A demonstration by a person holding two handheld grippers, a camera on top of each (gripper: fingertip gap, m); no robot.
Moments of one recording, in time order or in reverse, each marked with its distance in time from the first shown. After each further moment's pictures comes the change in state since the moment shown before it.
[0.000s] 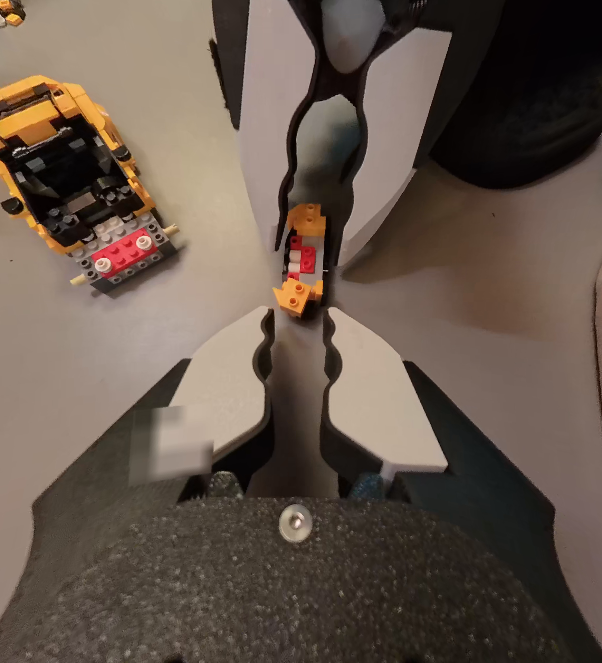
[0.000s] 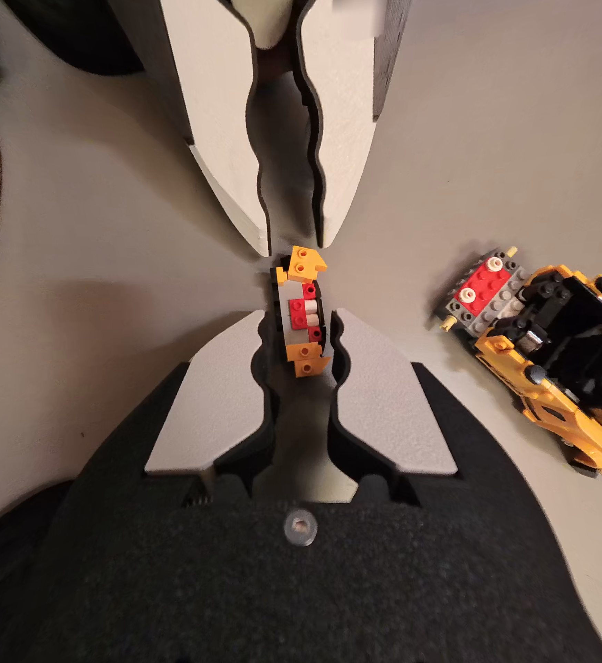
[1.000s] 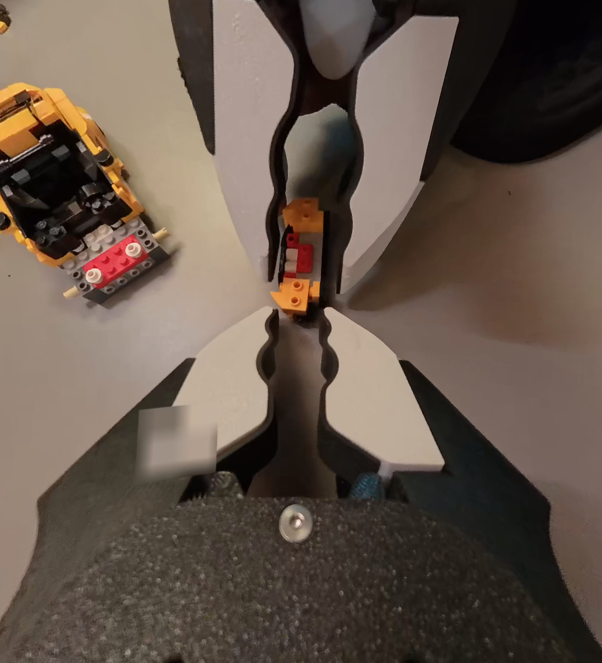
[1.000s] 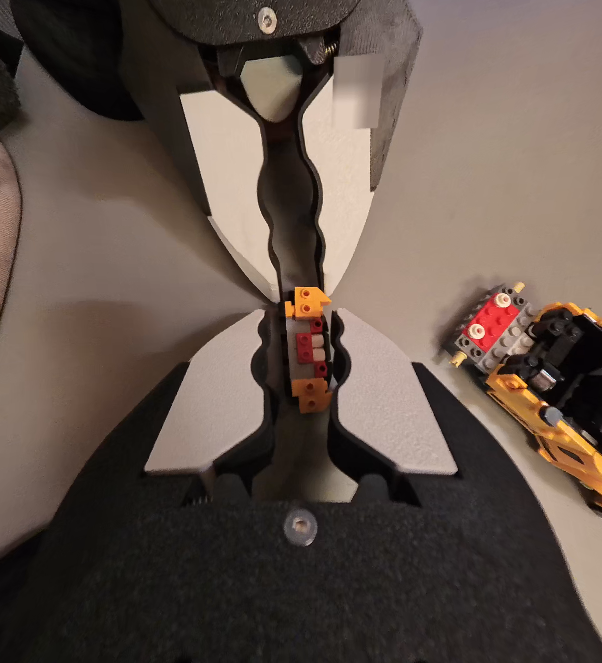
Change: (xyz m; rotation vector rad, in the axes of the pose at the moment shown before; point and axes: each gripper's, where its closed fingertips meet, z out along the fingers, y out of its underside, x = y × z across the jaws) left arm 0.001 0.004 0.009 -0.036 -0.024 0.071; right arm -0.006 -0.016 0.009 0.060 -0.010 -0.001
